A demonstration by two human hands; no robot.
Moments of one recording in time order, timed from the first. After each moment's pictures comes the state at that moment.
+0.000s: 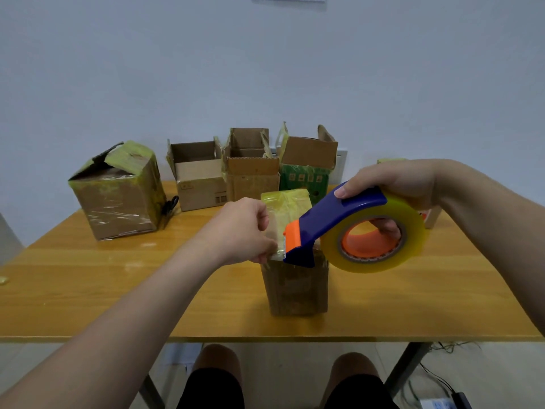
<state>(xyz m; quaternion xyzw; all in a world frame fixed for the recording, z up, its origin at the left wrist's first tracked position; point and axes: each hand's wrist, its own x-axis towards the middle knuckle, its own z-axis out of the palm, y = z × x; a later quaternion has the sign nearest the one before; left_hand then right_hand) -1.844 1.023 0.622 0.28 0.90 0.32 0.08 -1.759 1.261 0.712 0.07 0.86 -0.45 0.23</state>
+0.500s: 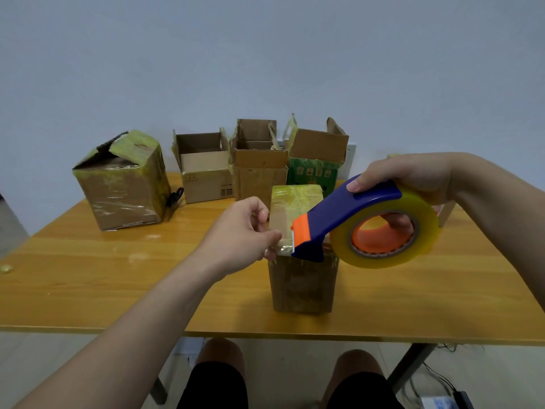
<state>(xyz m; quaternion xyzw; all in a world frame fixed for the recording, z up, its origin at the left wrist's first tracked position) -1.839 1.010 0.598 0.25 0.84 0.47 0.06 -1.769 1.261 0.710 0.06 0.86 -0.45 0.25</state>
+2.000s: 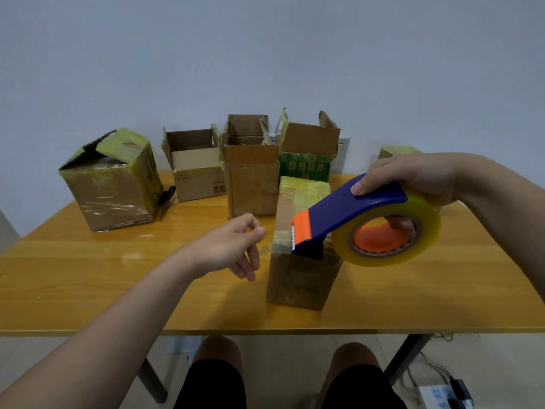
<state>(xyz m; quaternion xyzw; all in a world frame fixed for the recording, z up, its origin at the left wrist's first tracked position) -1.864 1.009 0.578 0.26 0.83 0.43 0.26 -1.755 1.279 0.698 0.04 0.87 -0.44 0.21</state>
